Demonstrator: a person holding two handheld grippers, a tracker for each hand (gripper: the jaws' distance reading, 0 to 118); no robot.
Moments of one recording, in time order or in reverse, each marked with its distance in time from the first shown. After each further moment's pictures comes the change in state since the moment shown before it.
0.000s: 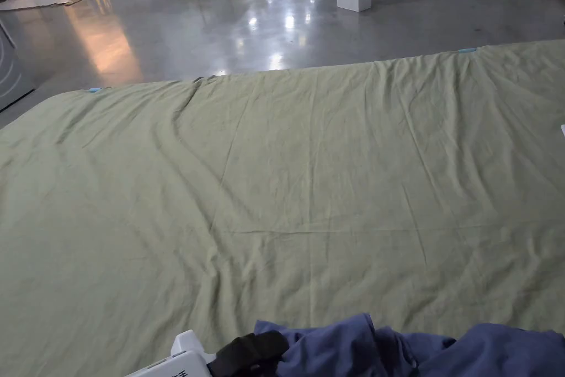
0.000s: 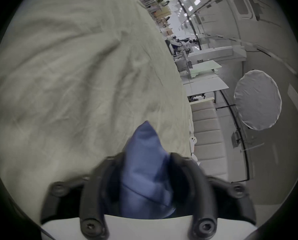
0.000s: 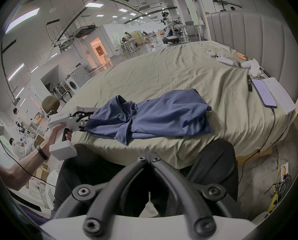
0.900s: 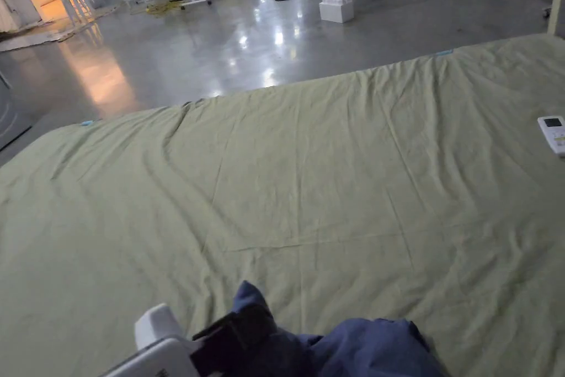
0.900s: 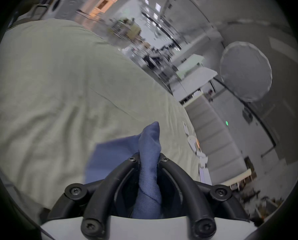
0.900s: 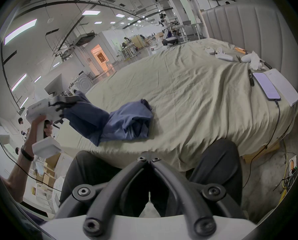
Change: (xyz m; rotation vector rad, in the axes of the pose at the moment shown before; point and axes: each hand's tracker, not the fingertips) left arm 0.148 -0.048 0.032 0.108 0.051 -0.433; right arm 0.019 -0.005 0.004 0.054 0.049 -0.063
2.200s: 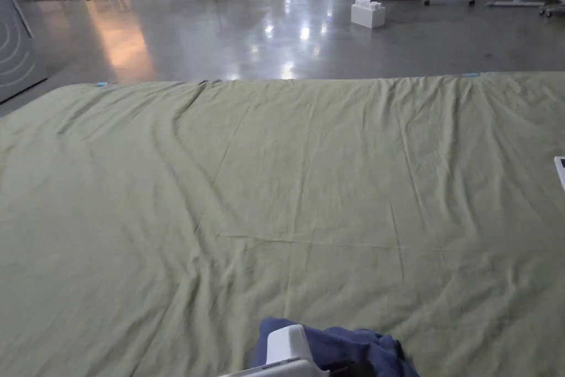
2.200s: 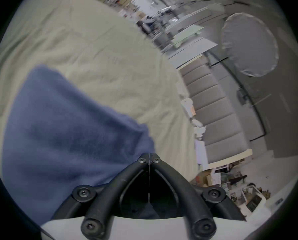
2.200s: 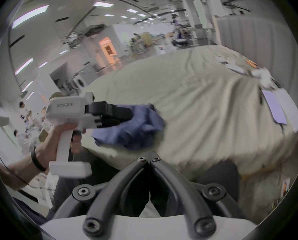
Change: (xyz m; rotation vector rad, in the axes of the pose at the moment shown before) left arm 0.031 -0.071 -0.079 -0.189 -0.136 0.039; right arm -0.016 0.043 -0.039 -0.023 0.091 0.153
